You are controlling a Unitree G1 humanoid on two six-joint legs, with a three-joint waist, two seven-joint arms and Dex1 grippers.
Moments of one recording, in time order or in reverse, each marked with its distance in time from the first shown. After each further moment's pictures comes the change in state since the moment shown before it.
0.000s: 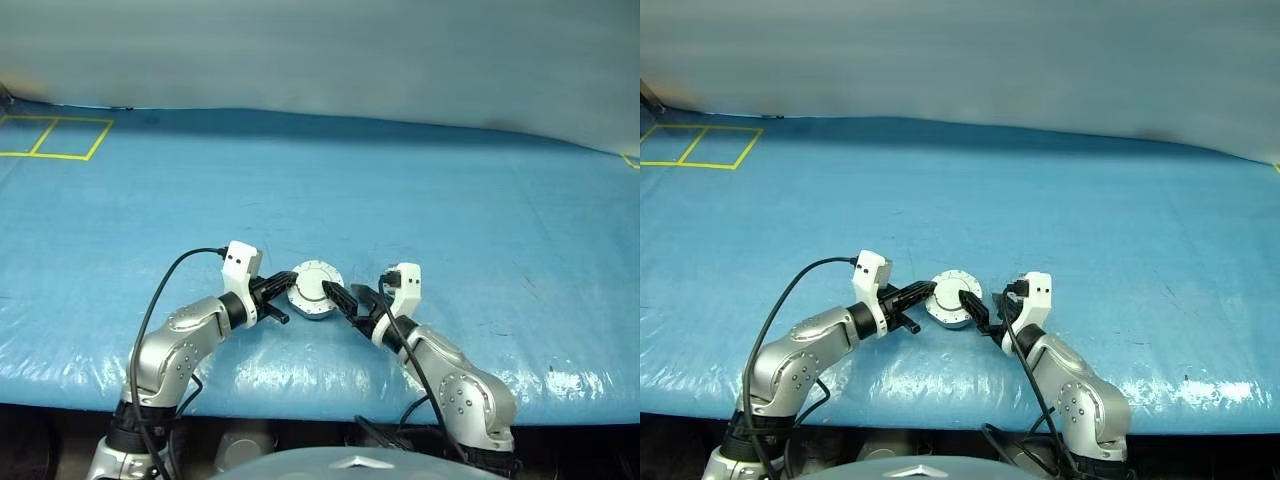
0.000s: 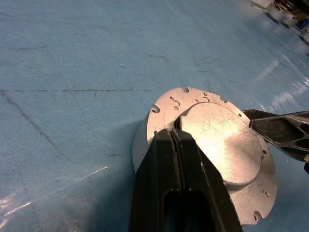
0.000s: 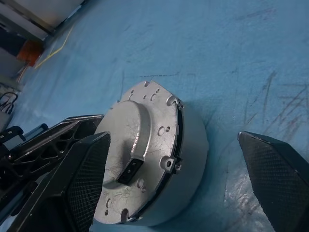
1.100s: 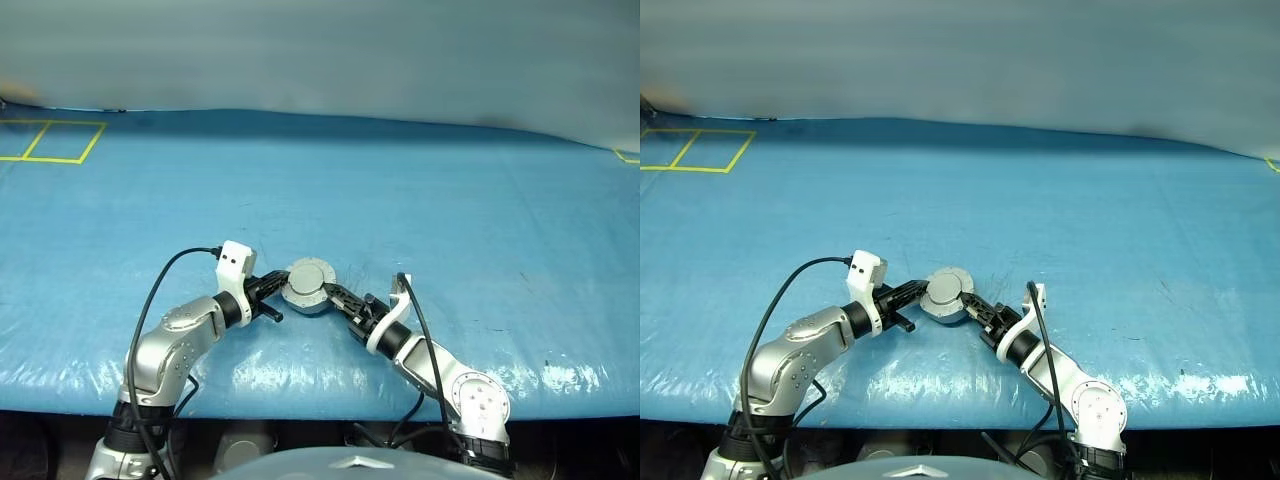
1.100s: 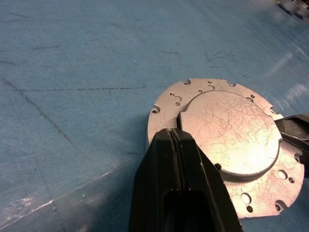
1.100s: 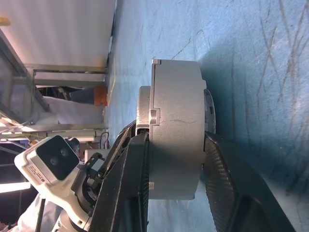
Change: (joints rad) left arm 0.005 -0.003 0.024 0.018 0.052 -0.012 -0.016; right arm -0.004 0.003 -0.096 0.207 0.734 0.047 -0.317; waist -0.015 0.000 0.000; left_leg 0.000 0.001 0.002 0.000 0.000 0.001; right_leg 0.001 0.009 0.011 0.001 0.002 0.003
